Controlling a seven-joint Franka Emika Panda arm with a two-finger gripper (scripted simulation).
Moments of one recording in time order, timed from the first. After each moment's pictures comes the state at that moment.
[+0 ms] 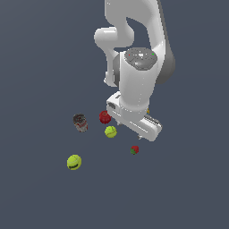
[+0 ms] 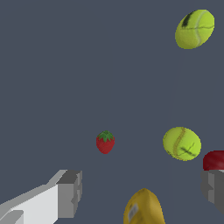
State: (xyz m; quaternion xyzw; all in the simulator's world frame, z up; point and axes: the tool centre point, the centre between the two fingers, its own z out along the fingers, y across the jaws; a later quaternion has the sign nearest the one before) arm 0.062 0.060 0.205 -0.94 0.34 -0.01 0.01
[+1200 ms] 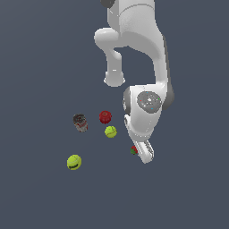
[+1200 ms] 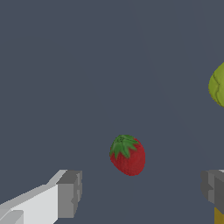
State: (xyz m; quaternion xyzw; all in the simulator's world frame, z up) arm 0.073 0.098 0.093 -0.81 0.58 0.00 0.00
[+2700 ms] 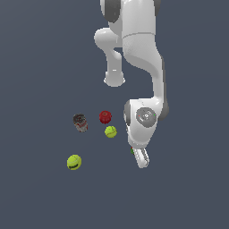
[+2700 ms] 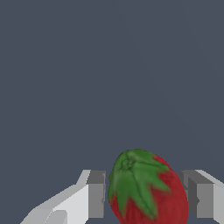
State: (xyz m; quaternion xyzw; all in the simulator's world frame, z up) arm 0.072 0.103 0.023 -0.78 0.62 0.00 0.00
